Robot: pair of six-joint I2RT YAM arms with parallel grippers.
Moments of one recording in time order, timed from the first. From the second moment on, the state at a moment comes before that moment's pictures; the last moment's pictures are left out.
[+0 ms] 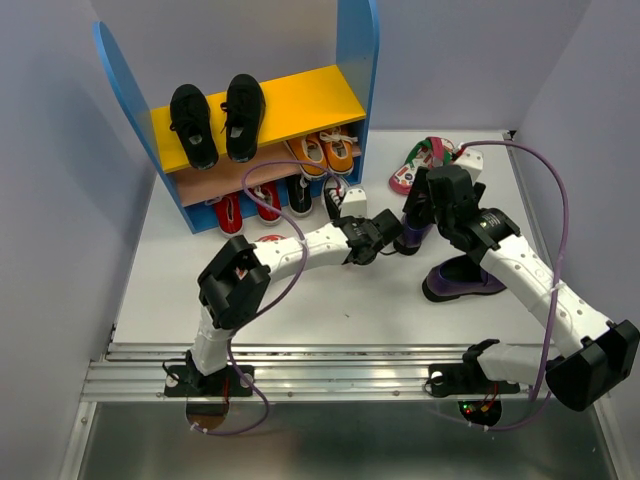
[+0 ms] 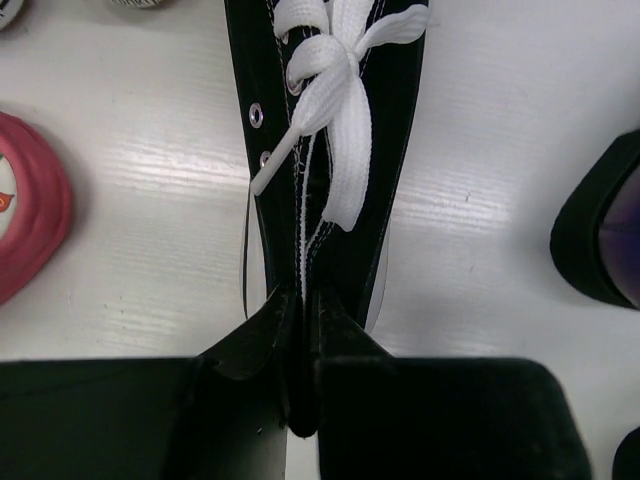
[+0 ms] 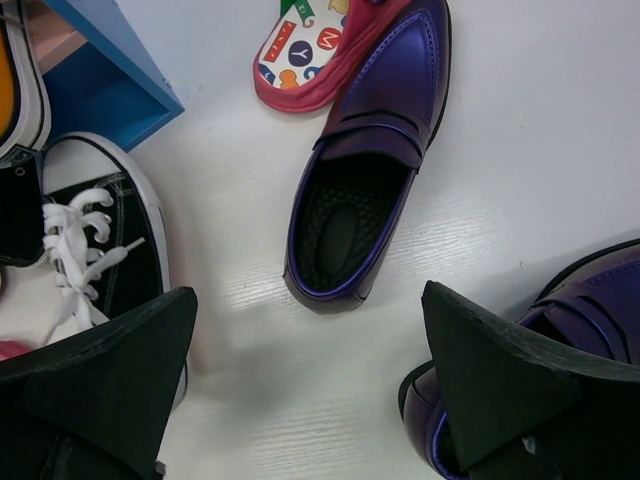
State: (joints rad) left arm -1.04 1.97 1.55 -0.74 -0.76 -1.03; right arm 0.50 1.20 1.16 -0.58 0.57 0.55
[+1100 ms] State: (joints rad) left arm -0.82 2.19 1.80 -0.55 -0.74 -0.78; right arm 0.49 1.15 1.17 -0.66 0.60 0.56
